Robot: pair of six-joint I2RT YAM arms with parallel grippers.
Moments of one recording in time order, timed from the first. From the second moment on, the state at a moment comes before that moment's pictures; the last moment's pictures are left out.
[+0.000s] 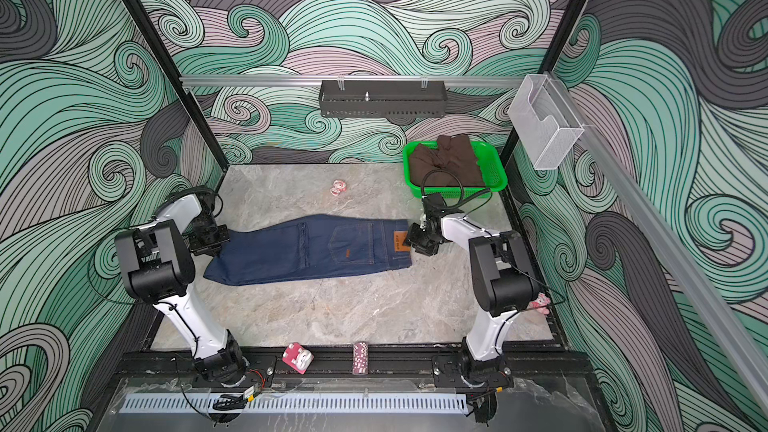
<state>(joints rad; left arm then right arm) 0.35 1.90 1.43 -1.14 -0.21 -0.19 0.25 1.79 1.08 -0.54 -0.35 0.53</state>
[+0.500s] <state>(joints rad) 0.35 1.94 1.51 -1.16 -0.16 -0.19 0.27 1.85 1.08 -0.50 -0.40 0.54</state>
